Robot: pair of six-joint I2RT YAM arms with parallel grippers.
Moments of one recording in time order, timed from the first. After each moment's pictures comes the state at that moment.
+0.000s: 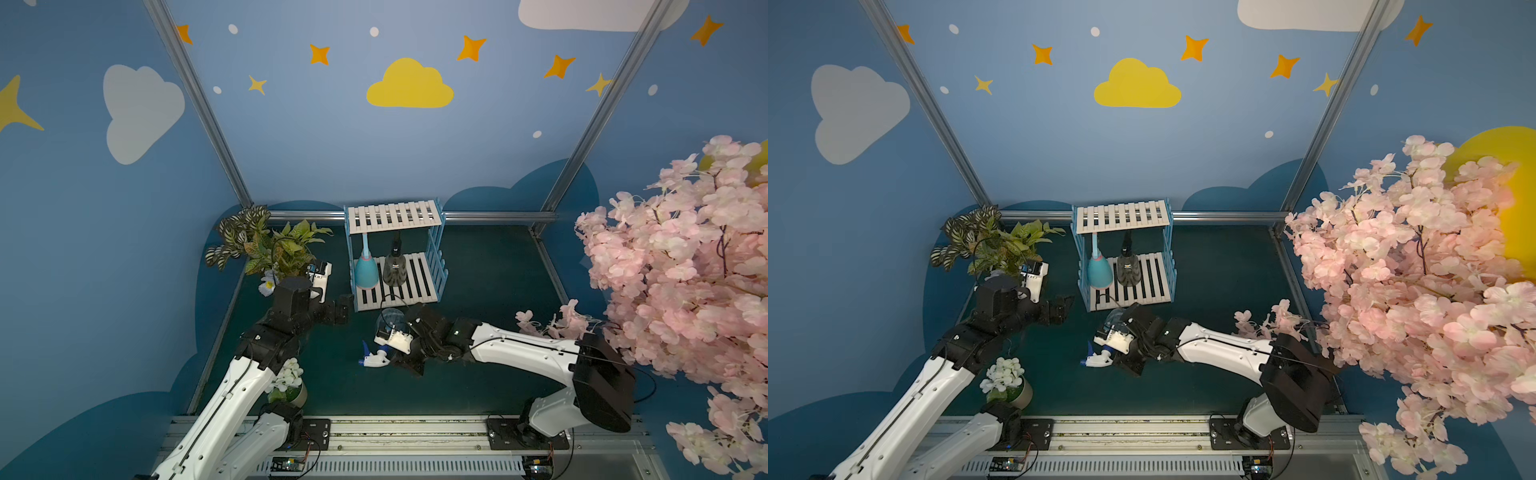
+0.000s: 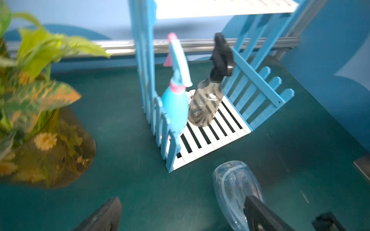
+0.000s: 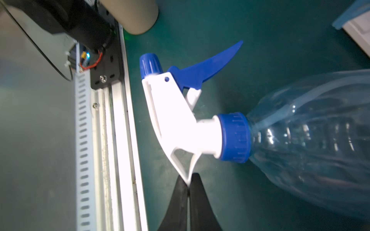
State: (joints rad) left arm -0.37 0.86 0.88 -0.56 0.09 -0.08; right arm 1.01 1.47 0.93 -0.41 -0.44 -0.08
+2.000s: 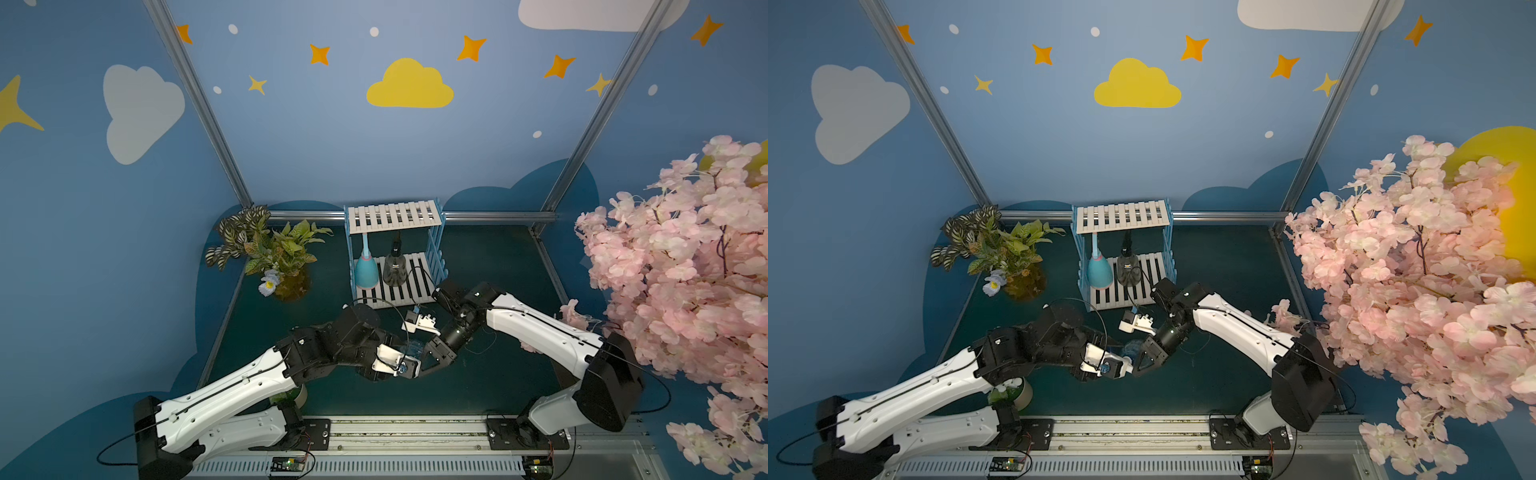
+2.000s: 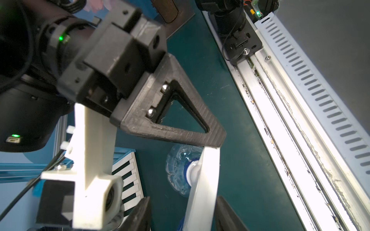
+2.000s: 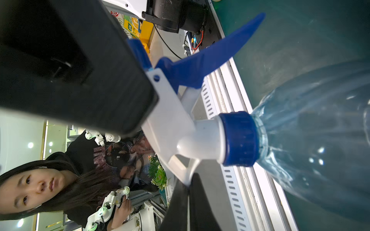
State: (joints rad) left arm -1.00 1.01 0.97 -0.71 0.23 0.92; right arm 0.79 1.49 1.16 -1.17 -1.07 -0.17
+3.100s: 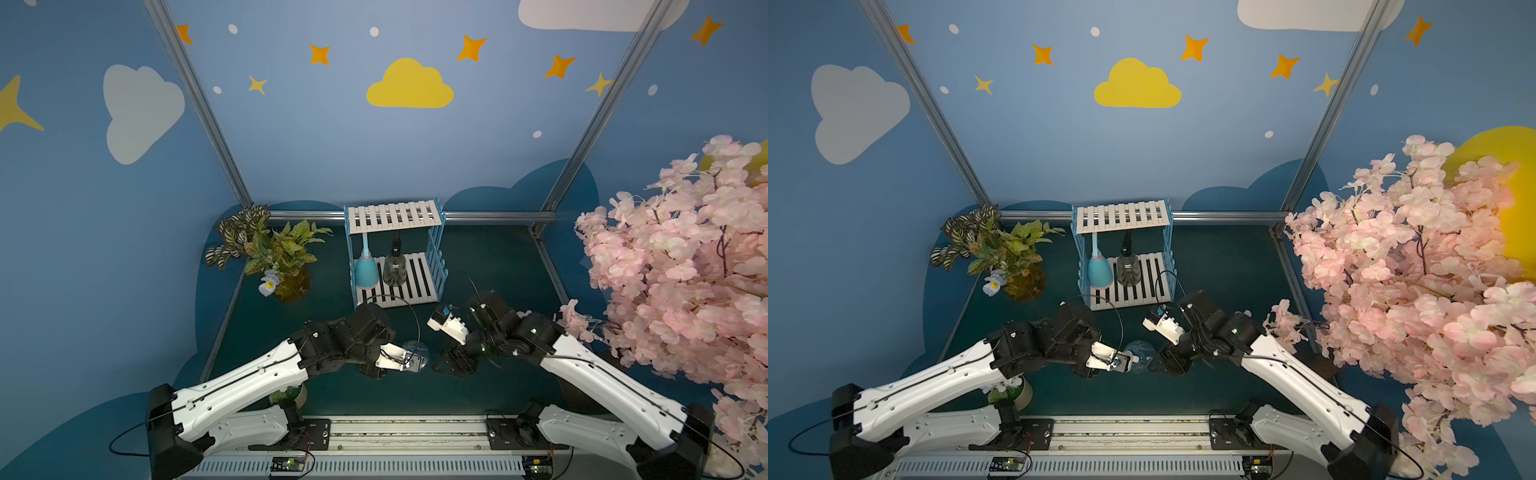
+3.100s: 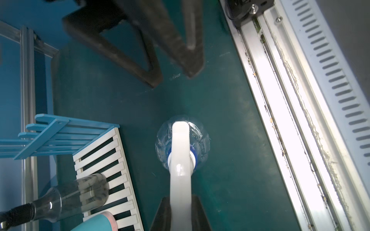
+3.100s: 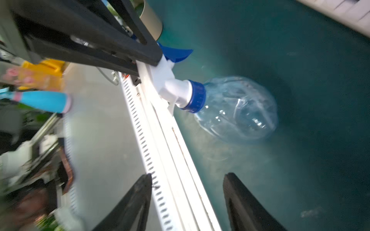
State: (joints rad) left arm -0.98 1.10 1.04 -0.81 0.16 0.85; right arm 0.83 0.97 0.86 -0.80 -0.51 -0.02
